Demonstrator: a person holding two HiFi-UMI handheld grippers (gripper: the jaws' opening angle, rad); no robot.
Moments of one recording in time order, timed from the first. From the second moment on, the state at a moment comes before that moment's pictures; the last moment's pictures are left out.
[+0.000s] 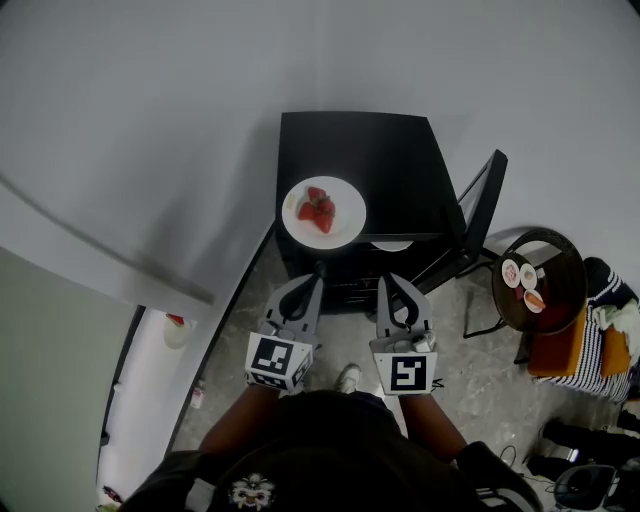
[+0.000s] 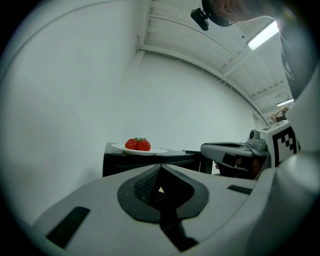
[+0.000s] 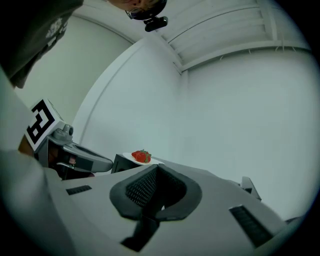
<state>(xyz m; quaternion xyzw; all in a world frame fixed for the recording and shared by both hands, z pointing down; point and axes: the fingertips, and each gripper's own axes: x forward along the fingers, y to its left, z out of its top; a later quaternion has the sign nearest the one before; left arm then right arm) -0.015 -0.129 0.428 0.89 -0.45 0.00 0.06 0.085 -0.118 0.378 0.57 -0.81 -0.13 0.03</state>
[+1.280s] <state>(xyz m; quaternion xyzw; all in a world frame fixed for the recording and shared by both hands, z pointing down) -0.099 -0.132 0.407 0.86 -0.51 -0.03 0.06 0.036 -0.163 0.396 0.49 -0.81 0.26 -0.17</state>
